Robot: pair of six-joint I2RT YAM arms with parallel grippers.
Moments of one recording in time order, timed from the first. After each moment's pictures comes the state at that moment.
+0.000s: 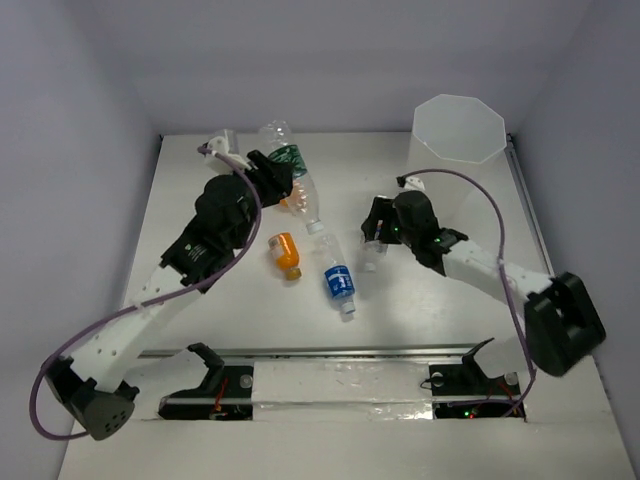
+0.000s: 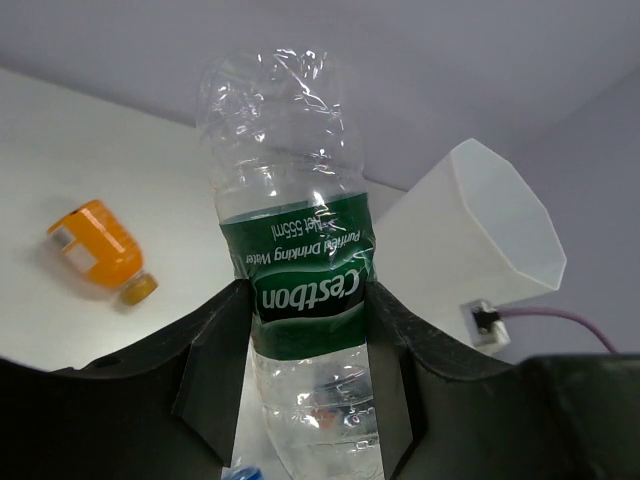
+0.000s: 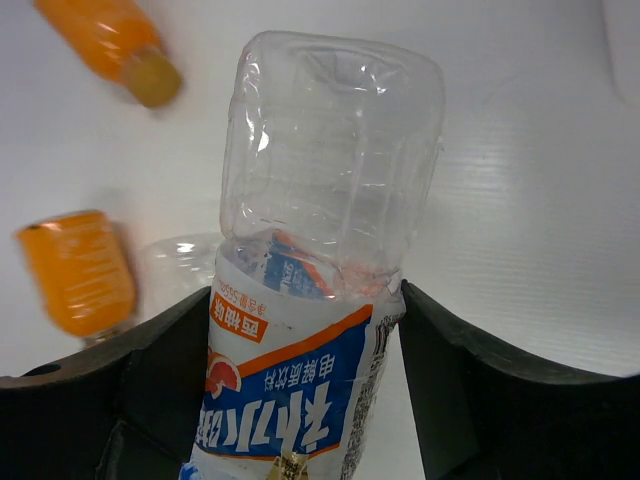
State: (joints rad) left arm -0.65 1.01 1.09 -0.15 -0.40 -0.65; right arm 0.56 1.44 0.87 -0.02 0.17 0.54
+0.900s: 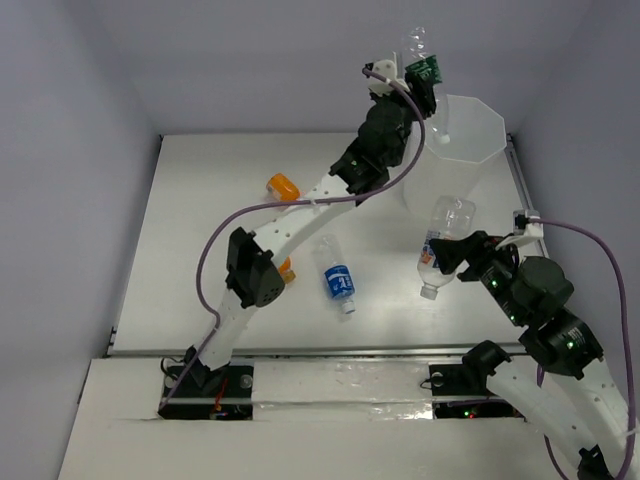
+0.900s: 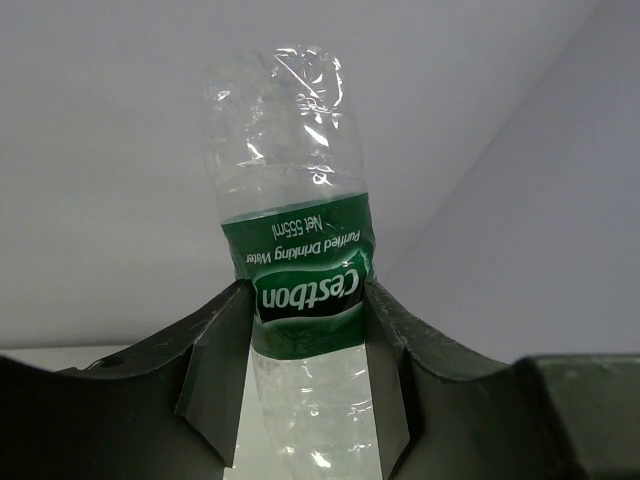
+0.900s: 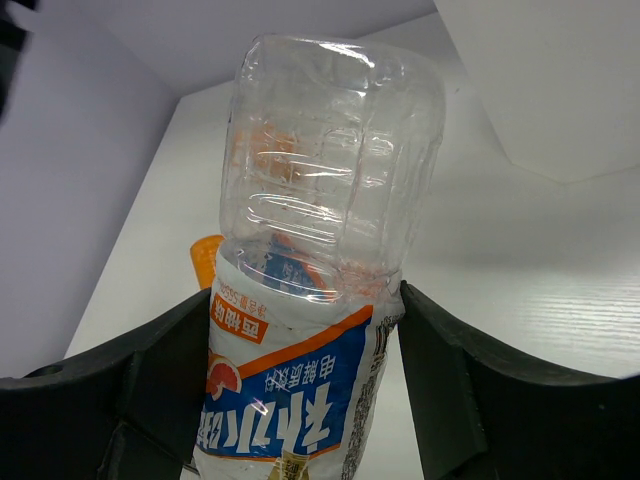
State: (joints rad) left arm -0.89 2.22 2.38 0.18 -0.55 -0.39; right arm 0.56 0.44 0.82 -0.50 0.20 0.55
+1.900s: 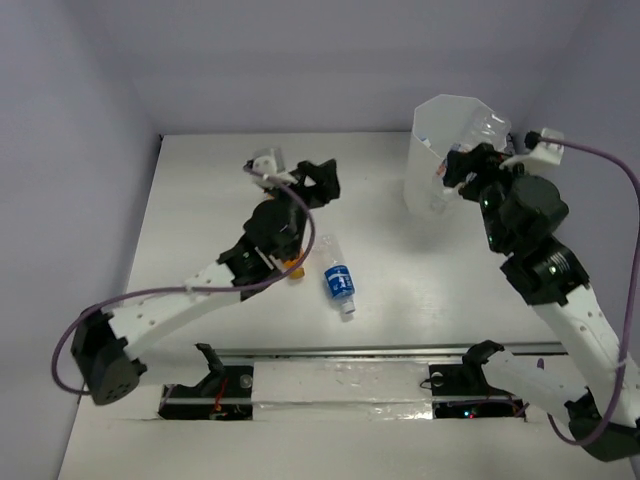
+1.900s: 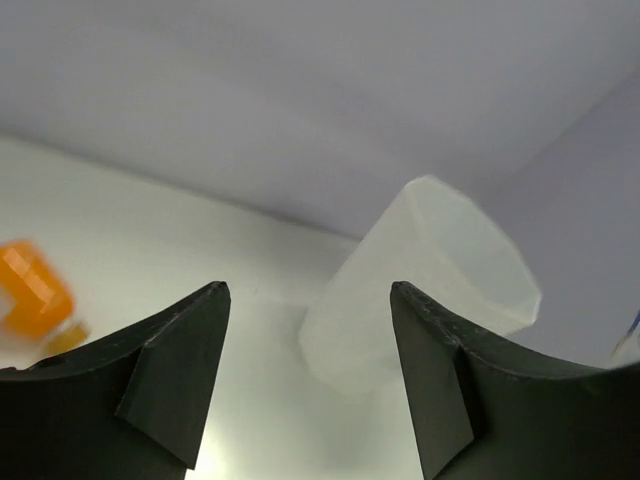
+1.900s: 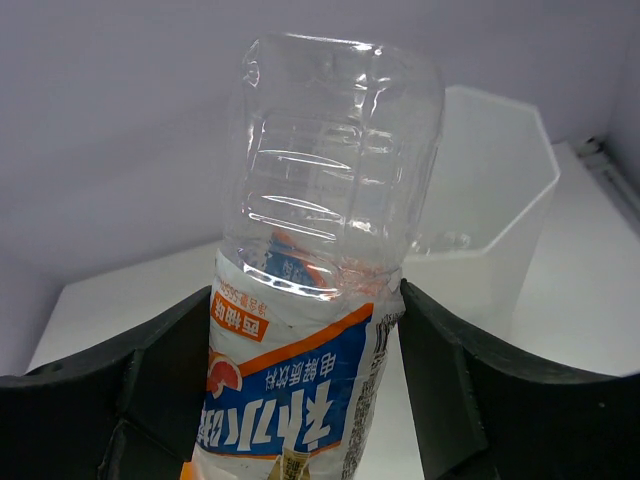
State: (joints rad) left arm -0.94 1.26 1.05 0.42 -0.73 -0.44; right arm 0.53 0.86 1.22 -0.31 0.57 0.35
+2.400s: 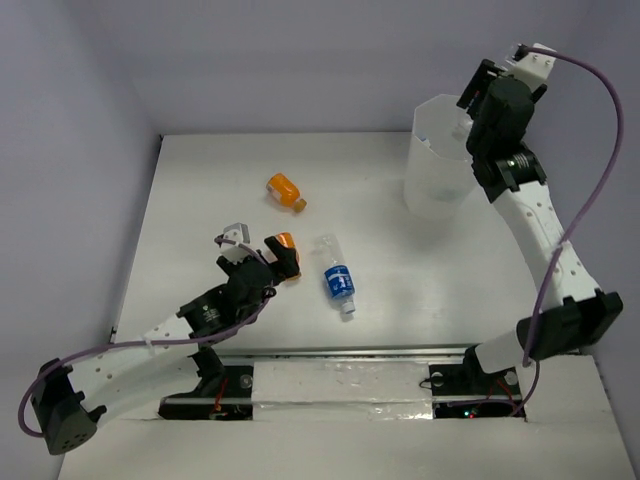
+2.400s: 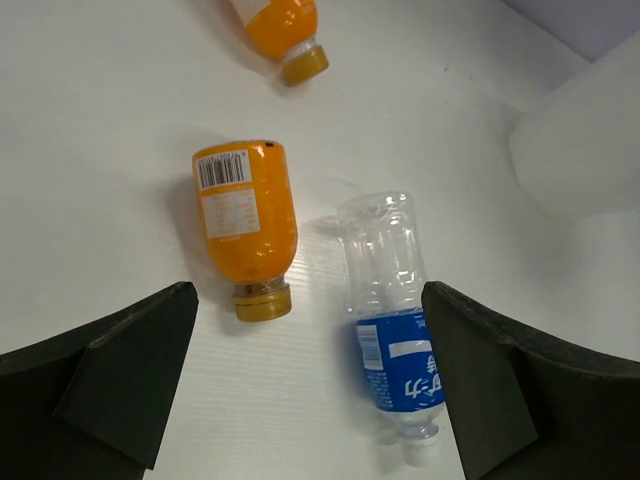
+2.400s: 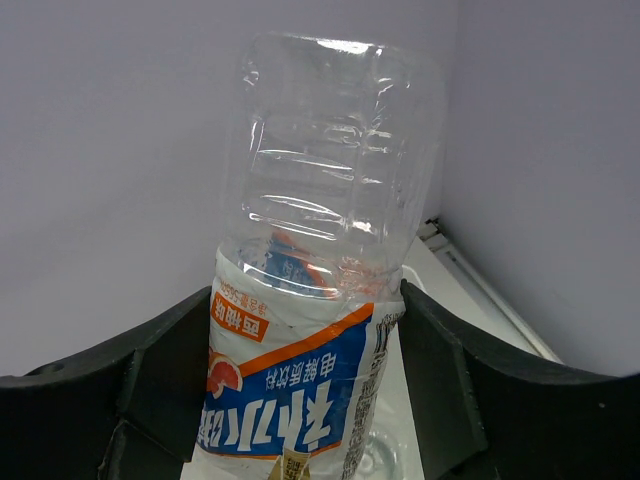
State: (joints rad) left arm -0.94 0.76 0.50 -0.18 -0.76 -0.87; right arm 0.25 1.44 1.65 -0.15 0.68 0.17
